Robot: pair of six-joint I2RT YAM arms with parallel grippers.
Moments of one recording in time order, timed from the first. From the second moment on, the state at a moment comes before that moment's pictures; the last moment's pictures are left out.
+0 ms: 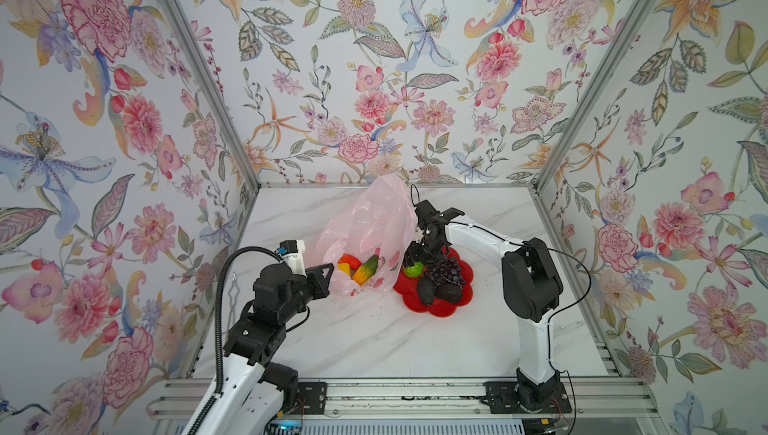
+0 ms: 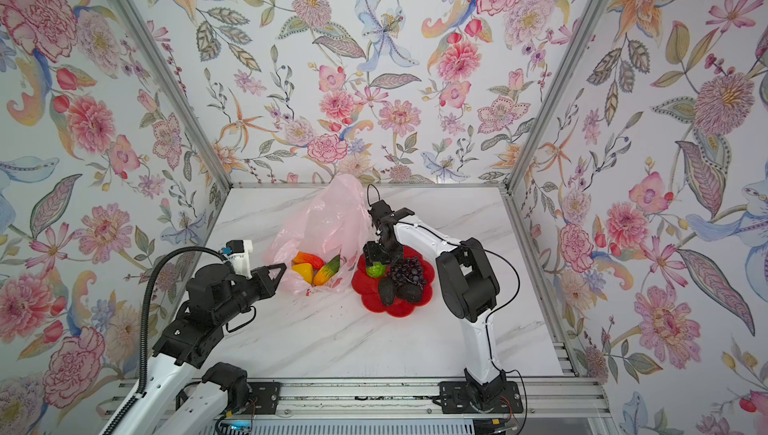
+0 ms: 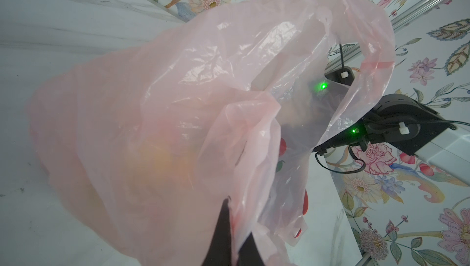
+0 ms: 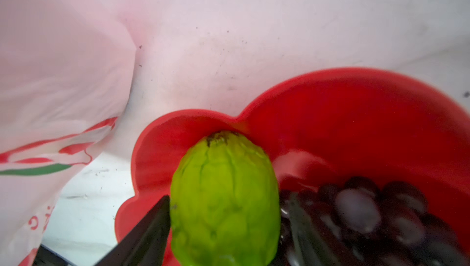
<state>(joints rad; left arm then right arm) -0.31 0.61 0.60 -0.38 0.21 -0.65 0.60 2.06 1.64 -0.90 -0.20 0.35</state>
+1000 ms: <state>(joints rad) -0.31 0.68 0.60 -0.31 0.22 -0.66 0.44 1.65 1.33 -0.81 -0.31 0.52</state>
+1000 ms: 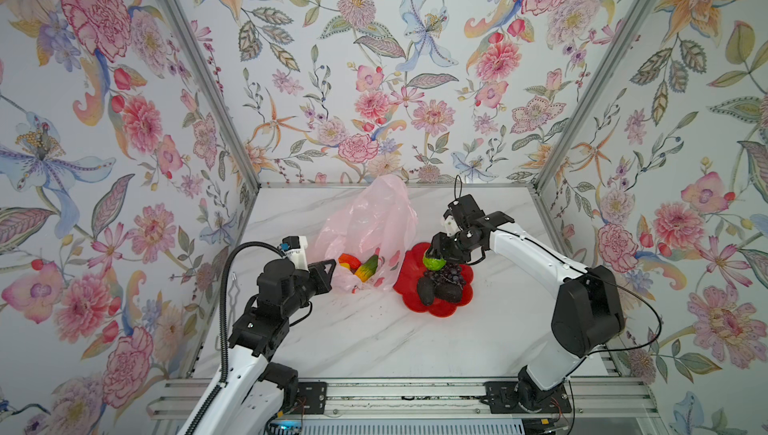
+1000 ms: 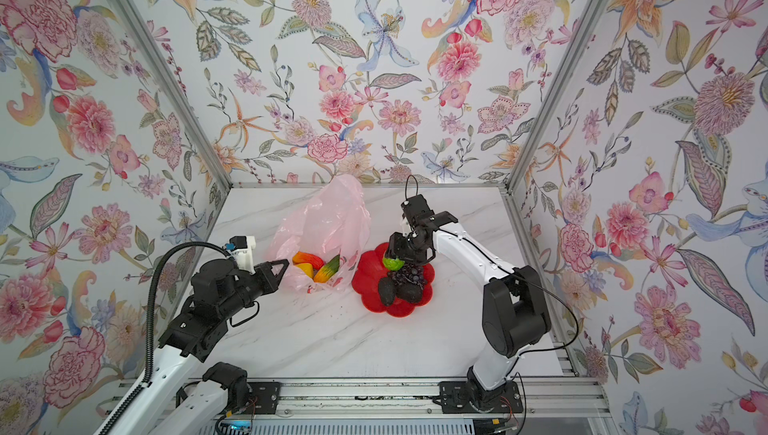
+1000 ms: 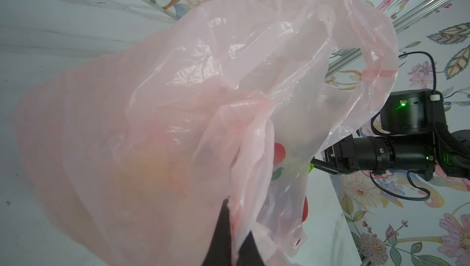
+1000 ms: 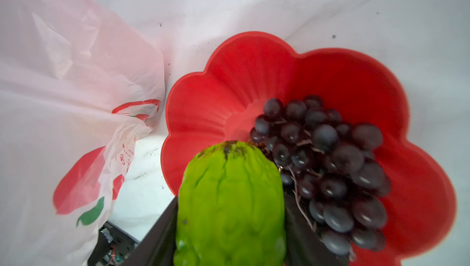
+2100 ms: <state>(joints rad) -0.31 0.65 0.58 -0.26 0.24 -0.70 0.85 2.03 2.30 -1.04 -0.23 0.33</state>
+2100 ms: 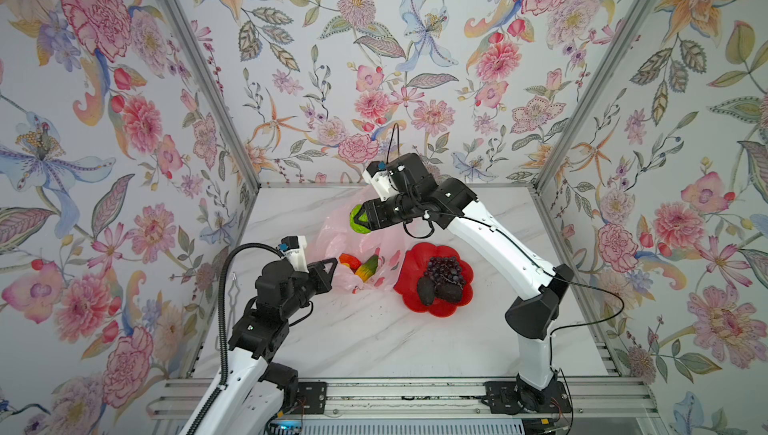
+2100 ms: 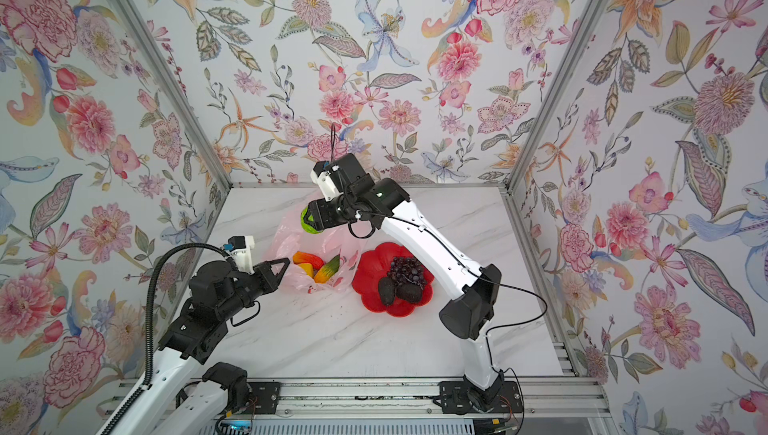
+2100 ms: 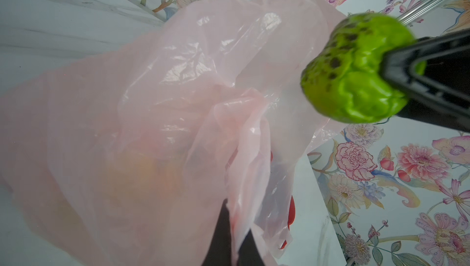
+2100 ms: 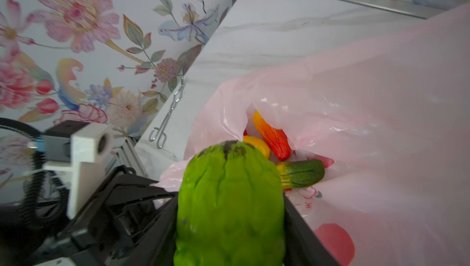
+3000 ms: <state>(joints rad) -0.31 0.60 0.56 -0.28 0.24 -0.72 0.82 2.28 2.27 -1.22 -0.20 0.32</state>
